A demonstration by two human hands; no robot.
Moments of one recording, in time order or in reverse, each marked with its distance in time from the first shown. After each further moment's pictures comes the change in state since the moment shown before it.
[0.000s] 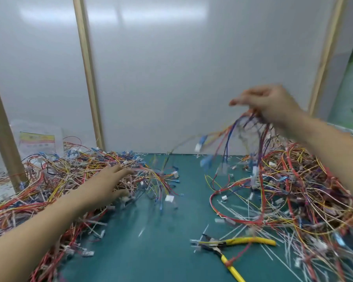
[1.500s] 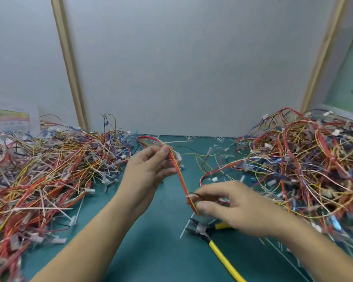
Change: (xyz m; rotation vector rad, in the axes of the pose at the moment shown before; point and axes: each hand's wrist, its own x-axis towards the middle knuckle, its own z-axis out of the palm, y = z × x) left_hand 0.003 0.169 0.008 -1.975 0.282 -0.019; right_hand -0.156 0.062 0.078 -0.195 -0.640 0.062
